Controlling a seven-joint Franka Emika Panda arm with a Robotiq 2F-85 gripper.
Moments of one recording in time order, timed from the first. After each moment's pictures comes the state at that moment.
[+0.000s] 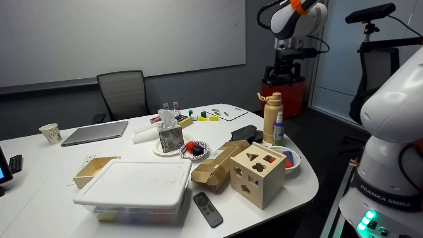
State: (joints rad) arm -0.32 -0.35 -0.22 -2.49 -0.13 2.27 0.24
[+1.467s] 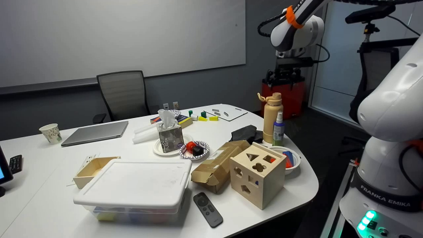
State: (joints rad) arm -0.37 -0.23 -0.22 -2.47 -0.14 2.44 0.34
